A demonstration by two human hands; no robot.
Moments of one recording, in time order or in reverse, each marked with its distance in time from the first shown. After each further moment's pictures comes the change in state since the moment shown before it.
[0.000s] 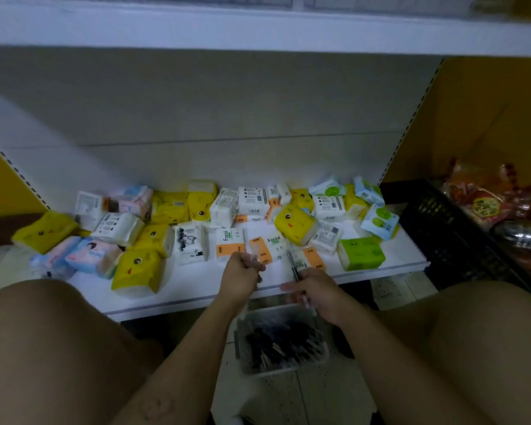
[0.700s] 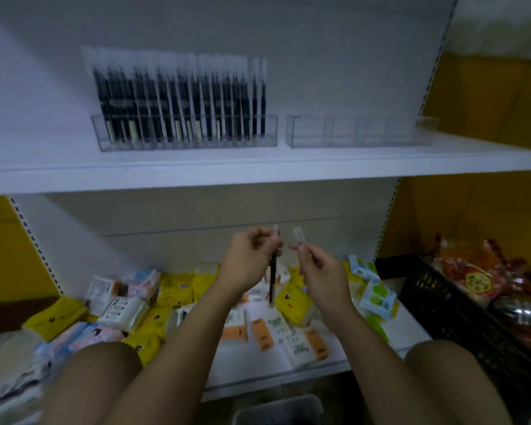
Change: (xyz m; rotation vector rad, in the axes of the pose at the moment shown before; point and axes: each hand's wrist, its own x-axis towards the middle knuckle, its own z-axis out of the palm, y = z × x) left_hand -0.033 0.195 -0.008 0.015 -0.091 0.584; right_hand -0.067 -0.142 0.004 -0.025 0.391 -0.875
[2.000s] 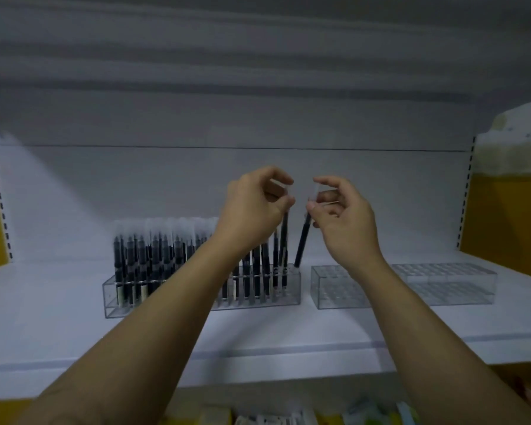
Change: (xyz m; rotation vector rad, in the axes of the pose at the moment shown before) left_hand 0.175 0.246 -0.054 0.530 0.257 0.602; right_hand 0.227 -0.237 0.005 0.018 0.039 -0.583
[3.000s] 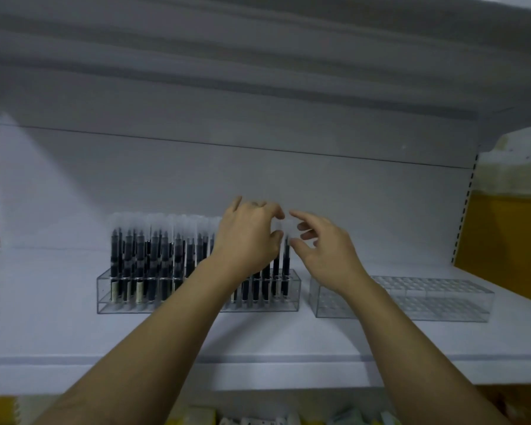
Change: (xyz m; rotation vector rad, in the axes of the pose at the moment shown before) left_hand -0.008 -0.040 0.011 0.598 -0.091 0.095; right_hand -0.004 0.022 0.017 -0.488 -0.315 -0.022
